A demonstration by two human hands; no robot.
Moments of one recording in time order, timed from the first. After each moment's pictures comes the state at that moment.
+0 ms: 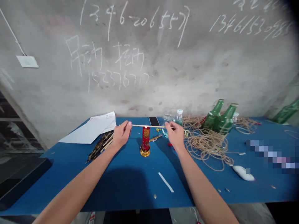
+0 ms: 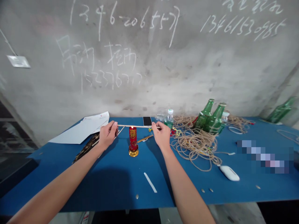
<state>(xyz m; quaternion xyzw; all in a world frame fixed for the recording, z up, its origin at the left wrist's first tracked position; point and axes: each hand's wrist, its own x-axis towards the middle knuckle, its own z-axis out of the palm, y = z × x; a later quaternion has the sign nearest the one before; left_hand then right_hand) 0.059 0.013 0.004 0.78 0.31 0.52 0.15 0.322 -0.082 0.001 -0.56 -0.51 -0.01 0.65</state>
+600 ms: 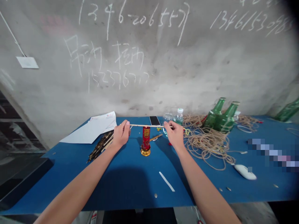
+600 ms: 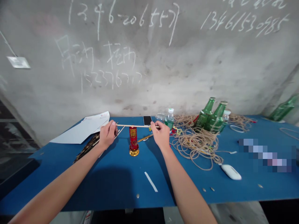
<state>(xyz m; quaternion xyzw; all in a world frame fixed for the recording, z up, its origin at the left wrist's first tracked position) 0.060 0.021 -0.004 0.78 0.28 0.55 0.14 0.317 -0.082 0.002 -0.55 -0.52 0.02 0.66</state>
